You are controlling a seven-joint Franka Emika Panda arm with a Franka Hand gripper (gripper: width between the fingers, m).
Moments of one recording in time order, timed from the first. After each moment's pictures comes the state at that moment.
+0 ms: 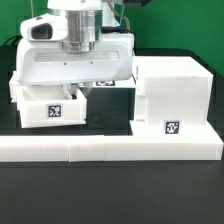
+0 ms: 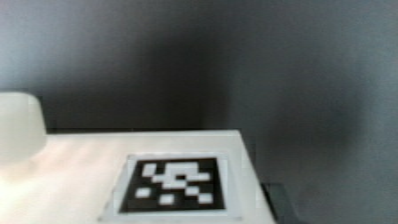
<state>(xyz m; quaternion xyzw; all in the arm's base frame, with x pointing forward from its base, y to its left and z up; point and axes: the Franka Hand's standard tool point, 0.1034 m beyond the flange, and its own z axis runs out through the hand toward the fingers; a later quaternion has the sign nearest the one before) 0.518 -0.056 0.020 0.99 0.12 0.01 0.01</state>
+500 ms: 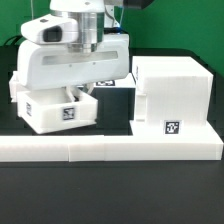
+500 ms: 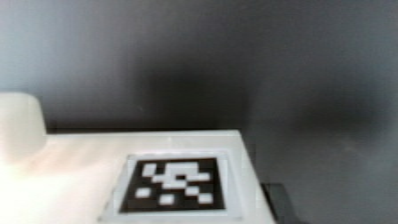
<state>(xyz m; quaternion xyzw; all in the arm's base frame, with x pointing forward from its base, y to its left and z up) 0.522 -0.046 0.019 0.95 0.31 0.01 0.03</state>
